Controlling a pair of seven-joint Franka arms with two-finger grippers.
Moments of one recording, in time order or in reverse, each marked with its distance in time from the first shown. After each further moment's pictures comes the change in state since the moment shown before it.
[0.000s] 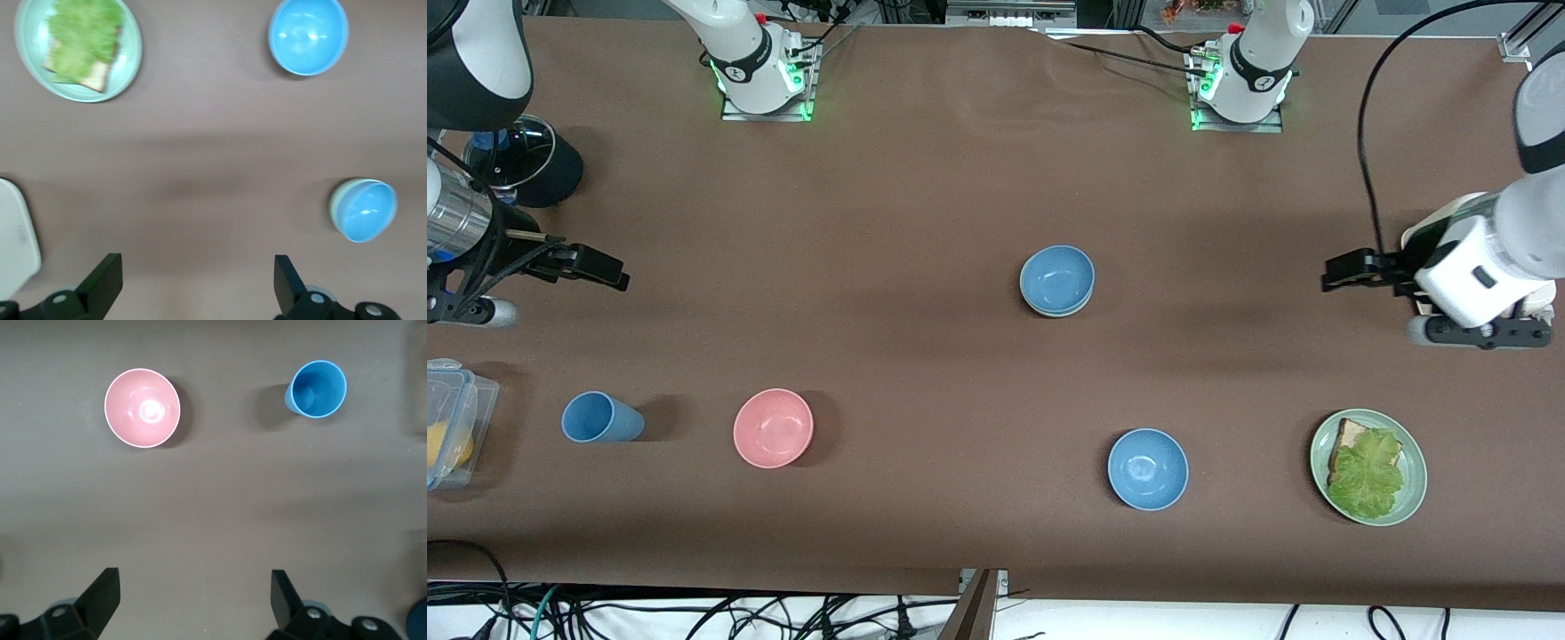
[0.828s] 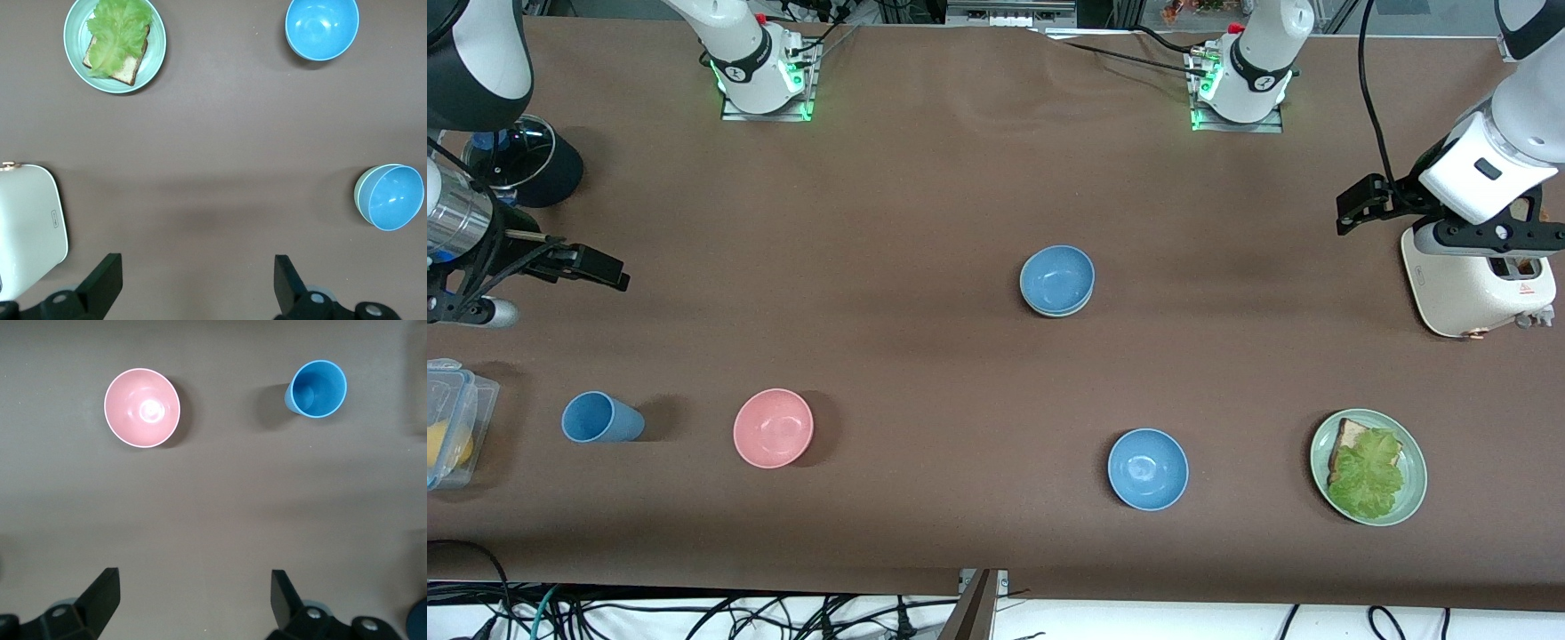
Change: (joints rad) left arm -0.106 -0.279 0.098 -0.322 0.021 0.124 0.015; right arm 0.000 0.000 0.000 -0.001 0.000 0.001 0.000
